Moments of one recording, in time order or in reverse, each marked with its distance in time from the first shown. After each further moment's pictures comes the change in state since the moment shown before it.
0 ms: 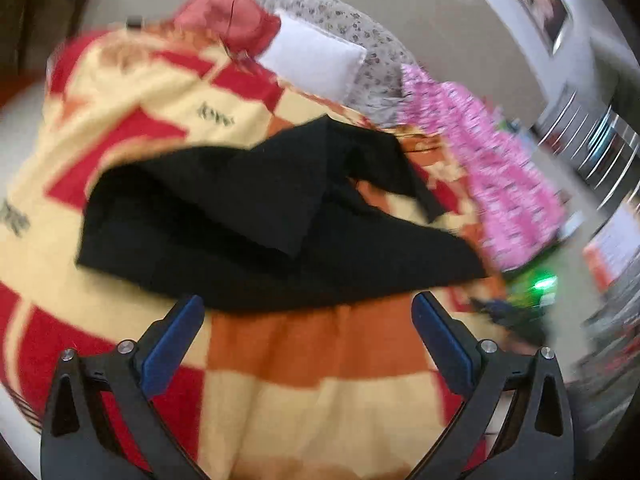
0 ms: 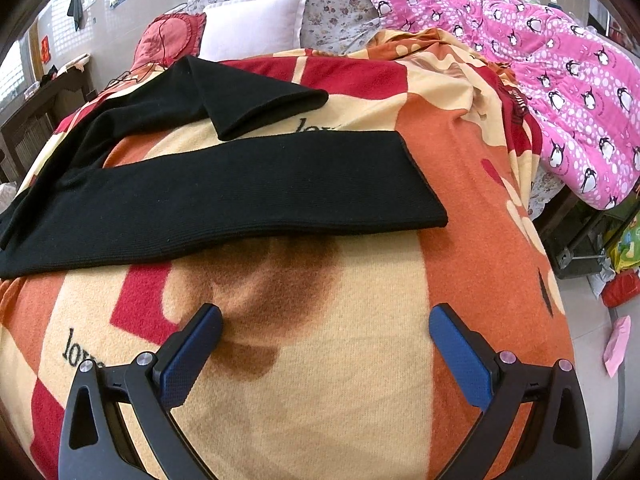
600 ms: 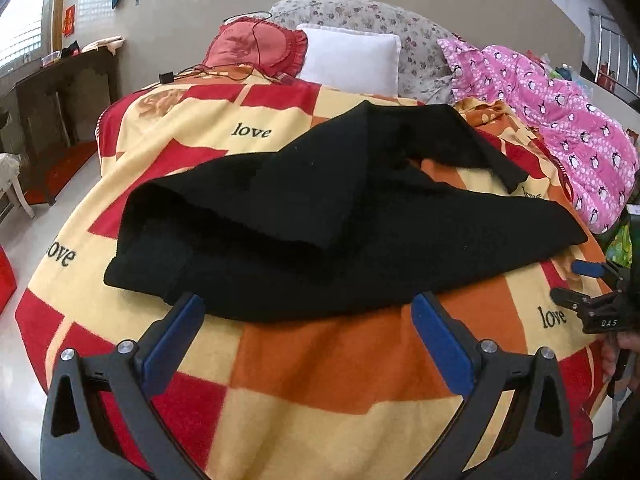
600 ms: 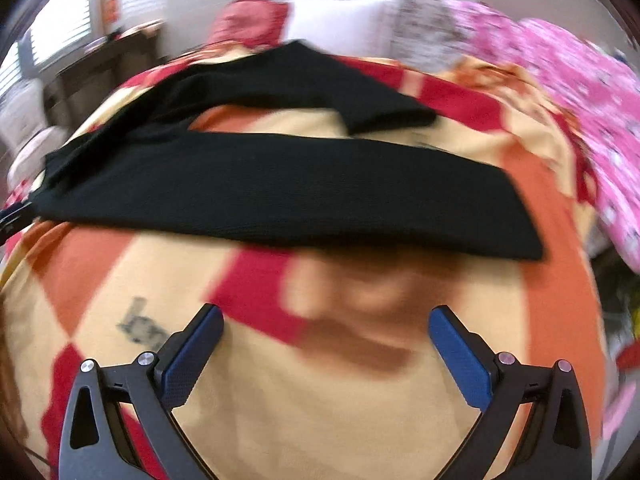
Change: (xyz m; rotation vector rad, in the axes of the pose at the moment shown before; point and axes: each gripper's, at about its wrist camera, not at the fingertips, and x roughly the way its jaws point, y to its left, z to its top) left arm 0.029 -0.016 -0.020 0.141 -0.044 0.306; right arm -0.003 0.077 -0.001 -0.246 -0.017 0.177
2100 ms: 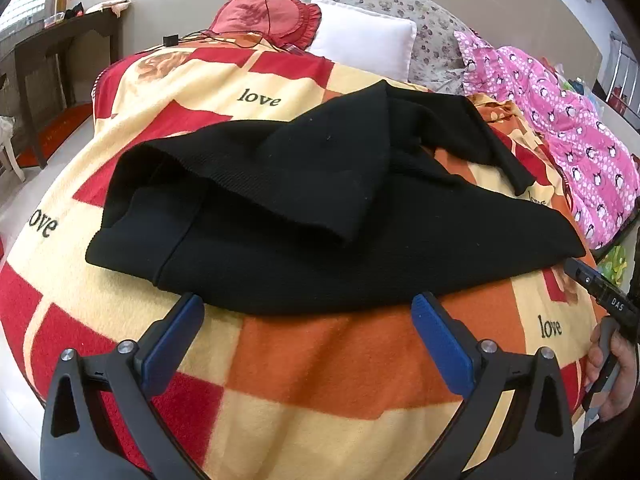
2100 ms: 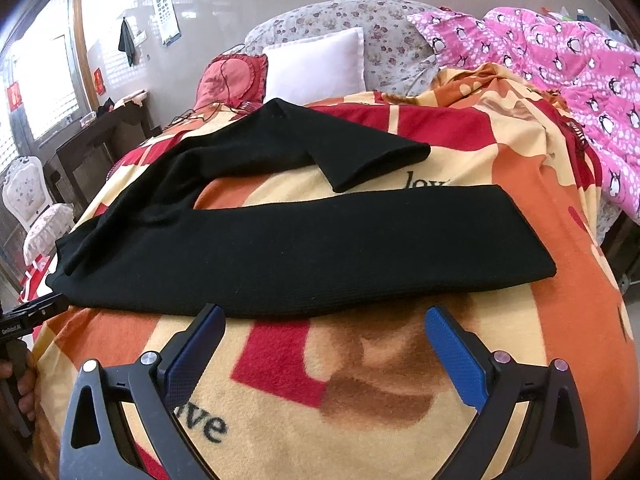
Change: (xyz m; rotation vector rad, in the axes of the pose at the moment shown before) left arm 0.017 0.009 -0.002 -0.083 0.094 -0.043; right arm -0.013 -0.027 0.005 0.227 -0.169 0.040
